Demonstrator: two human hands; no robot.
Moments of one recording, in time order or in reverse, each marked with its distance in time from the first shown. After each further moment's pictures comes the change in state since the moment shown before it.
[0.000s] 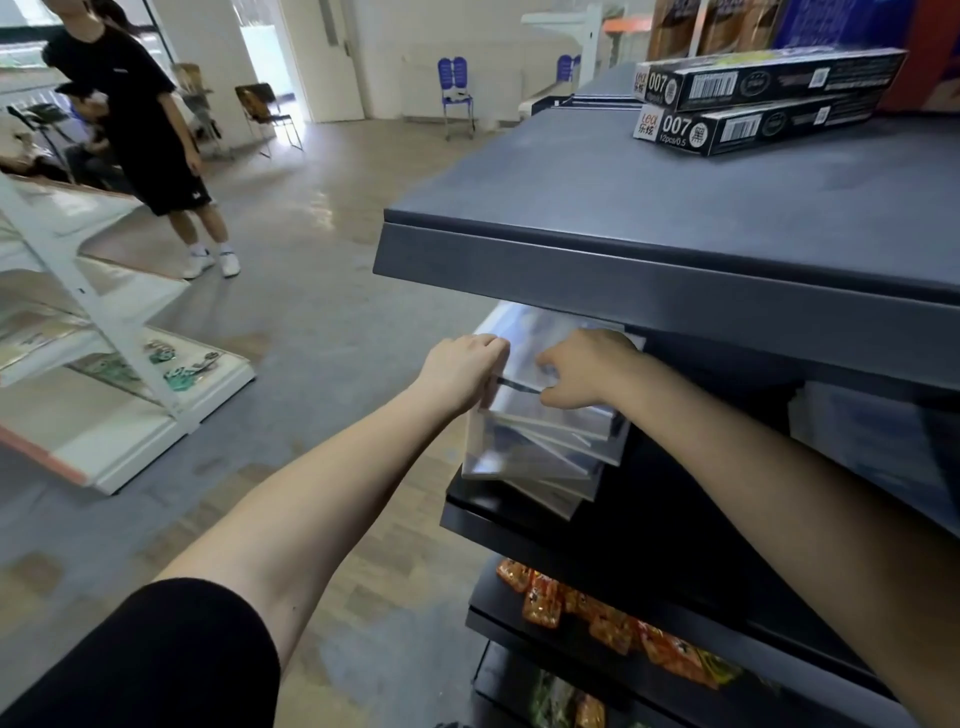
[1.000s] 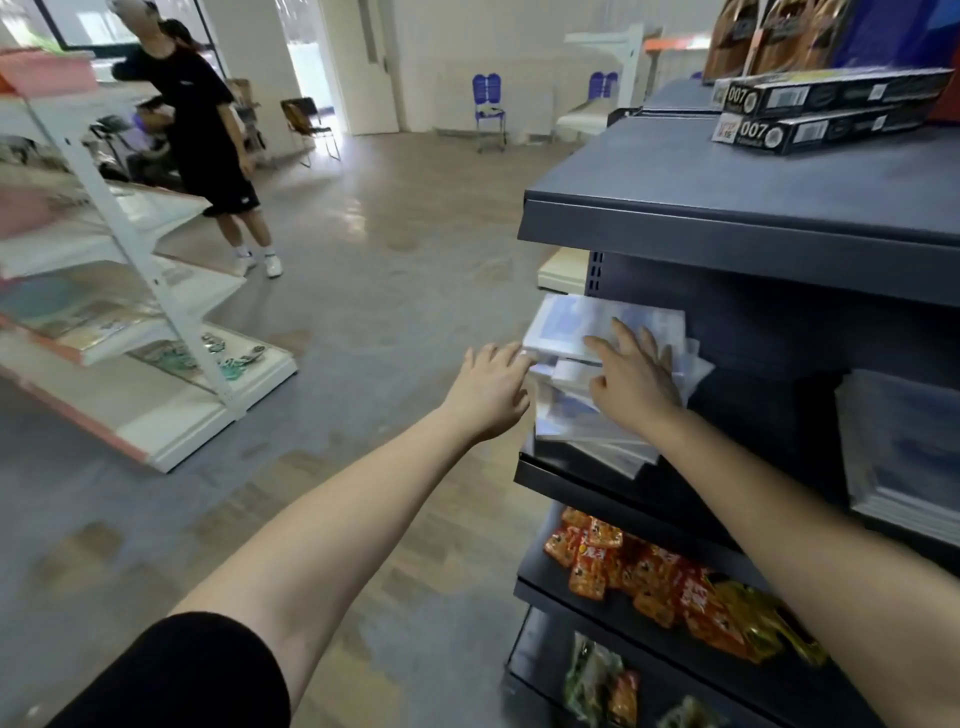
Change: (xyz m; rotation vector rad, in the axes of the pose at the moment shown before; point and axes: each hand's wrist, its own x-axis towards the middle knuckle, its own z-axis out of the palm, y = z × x) left_hand -0.099 -0.017 -0.008 -0.020 -0.048 -0.081; right_hand -0.035 -0.062 0.037 0.294 0.271 0.236
